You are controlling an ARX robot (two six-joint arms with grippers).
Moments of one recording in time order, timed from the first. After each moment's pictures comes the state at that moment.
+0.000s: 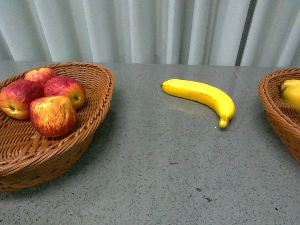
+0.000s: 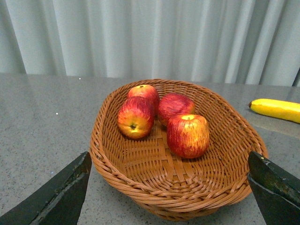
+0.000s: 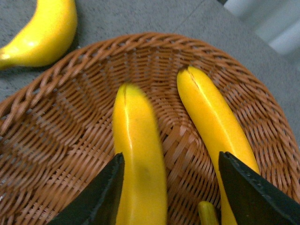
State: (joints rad) left arm 0.00 0.01 0.01 0.00 0.00 -0.01; right arm -0.16 1.55 0.95 -0.06 -0.35 -0.70
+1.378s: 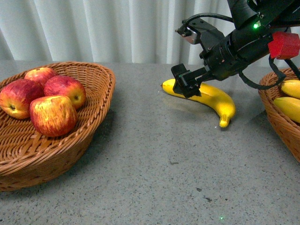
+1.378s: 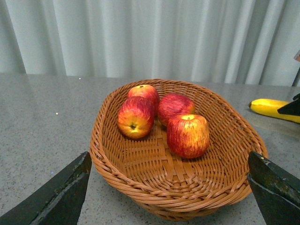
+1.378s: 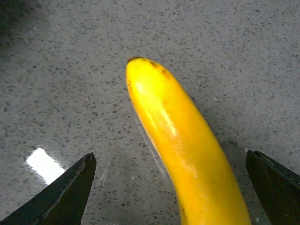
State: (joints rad) left arm 0.00 0.01 0.01 0.00 0.00 -0.01; right arm 0.27 2.19 1.65 -0.21 -0.24 -0.31
